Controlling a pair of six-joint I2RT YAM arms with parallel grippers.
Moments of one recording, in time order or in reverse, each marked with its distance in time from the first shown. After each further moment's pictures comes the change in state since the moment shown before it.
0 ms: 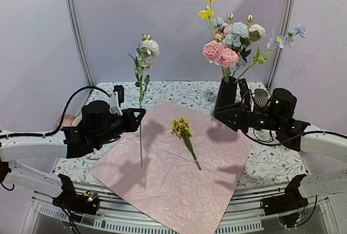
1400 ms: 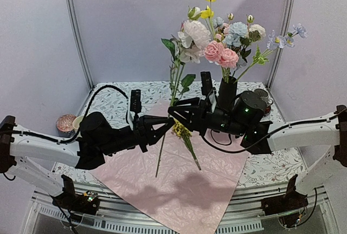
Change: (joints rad) left arm -0.192 0.127 -0.072 0.672 0.452 0.216; right arm 0.438 0.390 0.234 0.479 0.312 0.048
